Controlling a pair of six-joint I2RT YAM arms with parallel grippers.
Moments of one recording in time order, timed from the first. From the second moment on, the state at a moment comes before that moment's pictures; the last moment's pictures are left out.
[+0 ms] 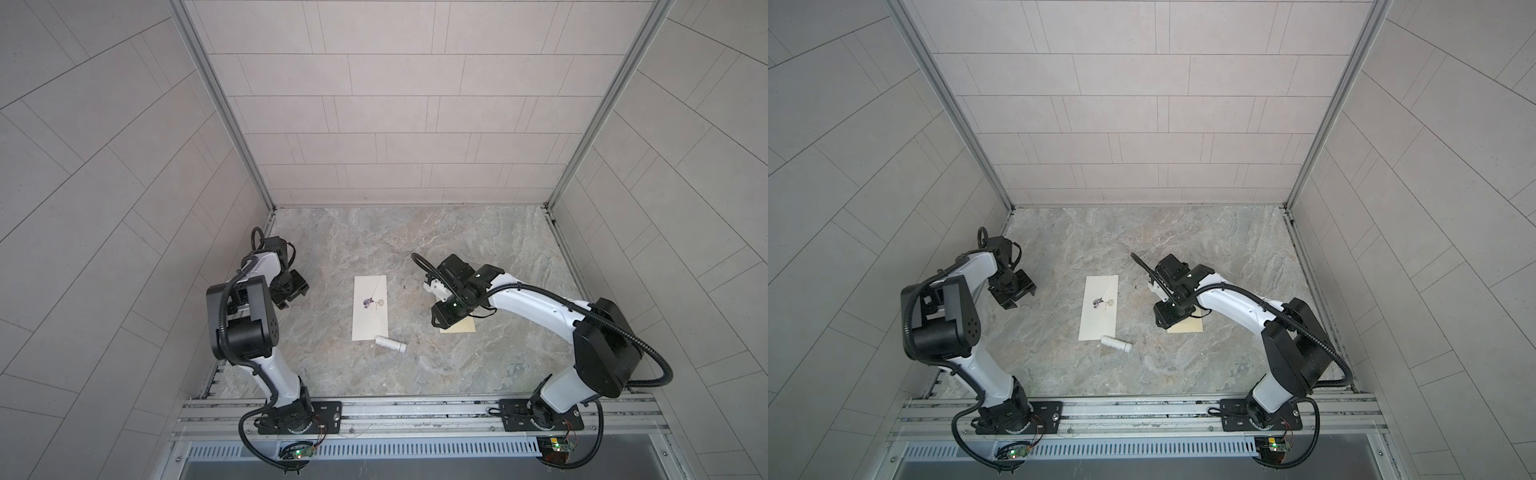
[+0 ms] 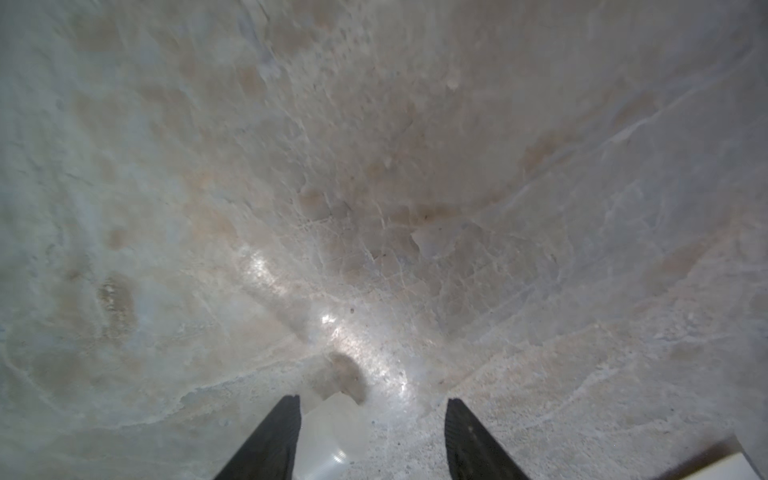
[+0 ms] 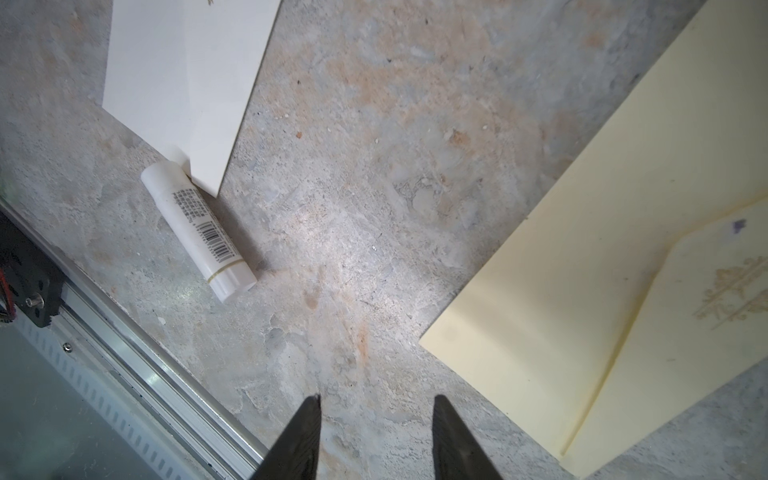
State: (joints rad) left arm 0.26 1.77 1.15 -0.85 0.03 -0.53; right arm 0.64 1.56 1.09 -0.82 -0.27 0.16
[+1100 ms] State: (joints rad) left arm 0.15 1.65 0.92 -0.78 0.08 -0.58; right arm 0.62 1.52 1.04 -0.82 -0.27 0.16
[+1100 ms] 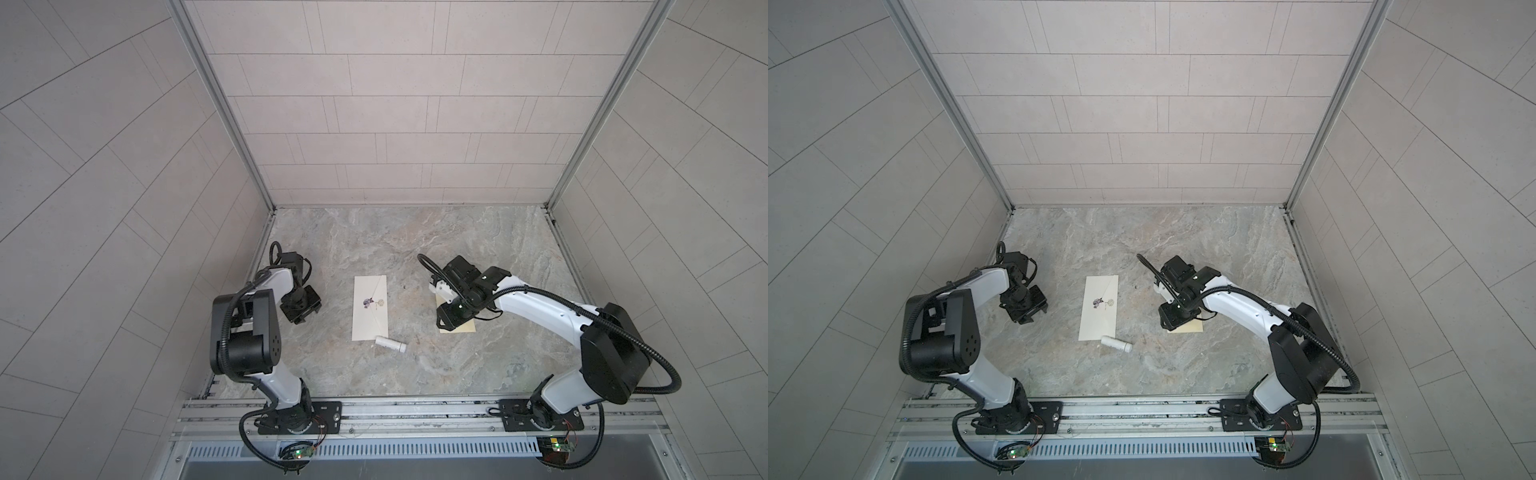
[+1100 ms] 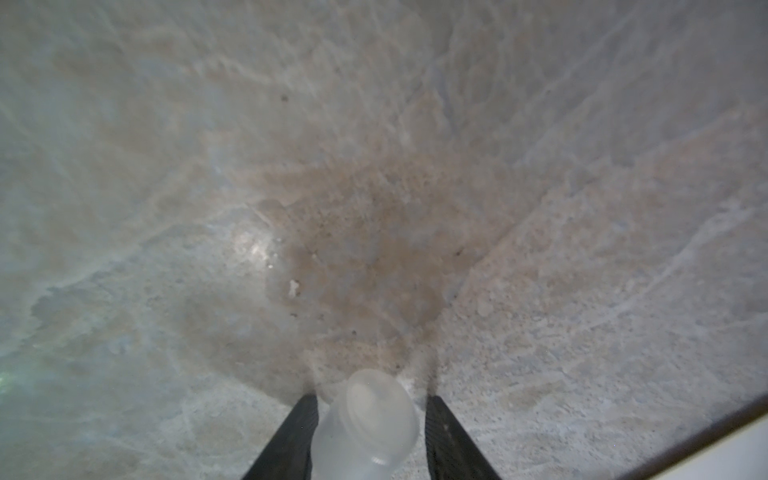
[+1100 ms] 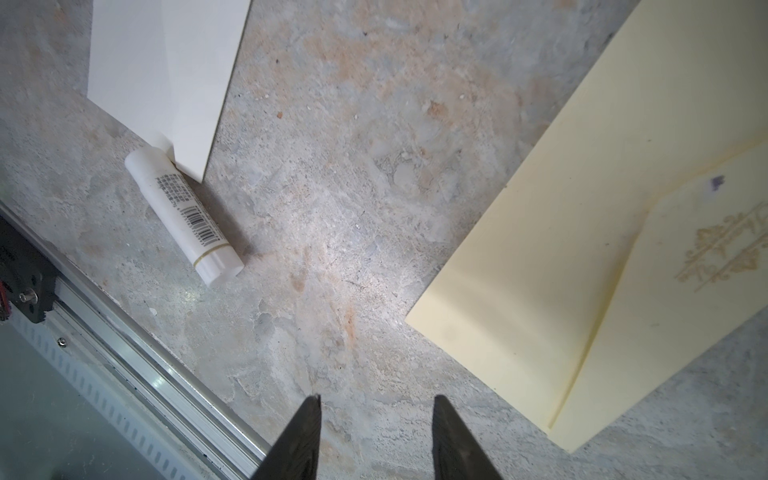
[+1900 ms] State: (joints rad) left arm 0.09 1.77 1.07 -0.81 0.14 -0.57; right arm 0.62 1.54 1.04 -0.77 -0.27 0.19
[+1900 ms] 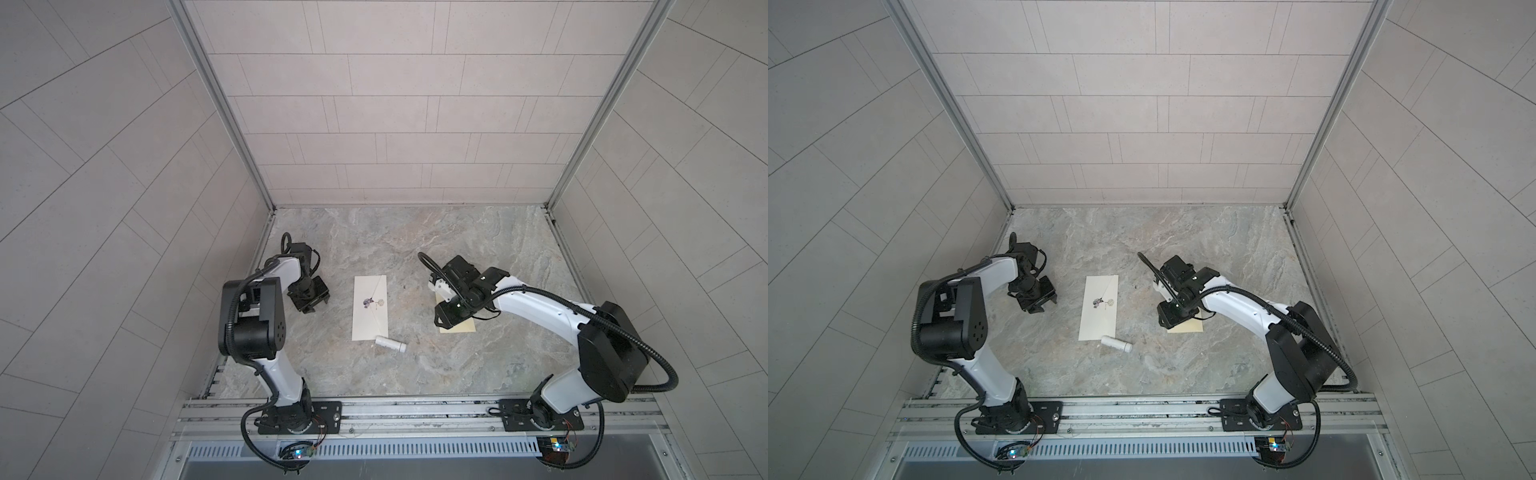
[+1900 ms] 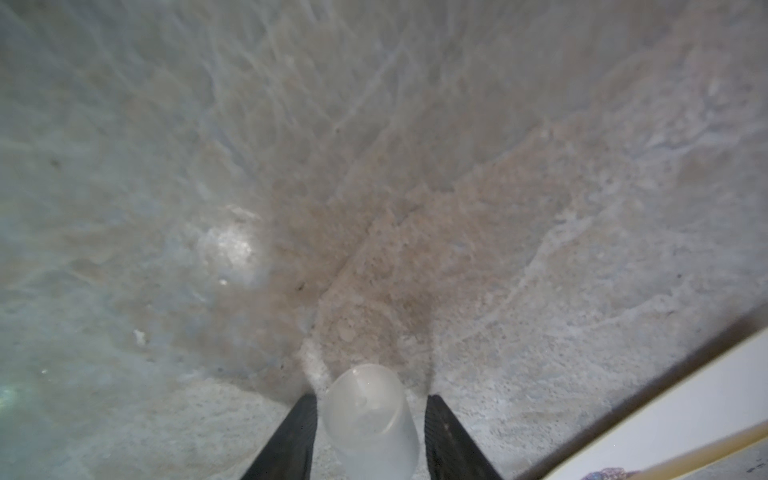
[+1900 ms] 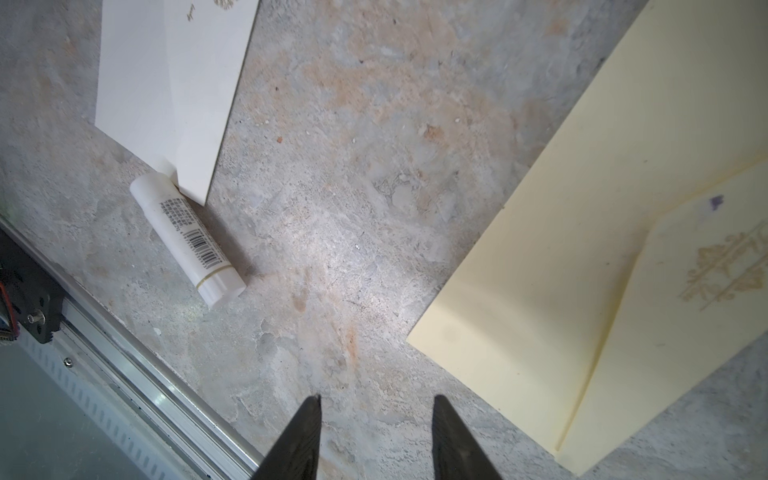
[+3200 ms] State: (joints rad) left arm -0.10 1.67 1.02 -0.70 0.13 -0.75; right arm 0.82 1.62 1.17 -0.80 -0.14 0.20
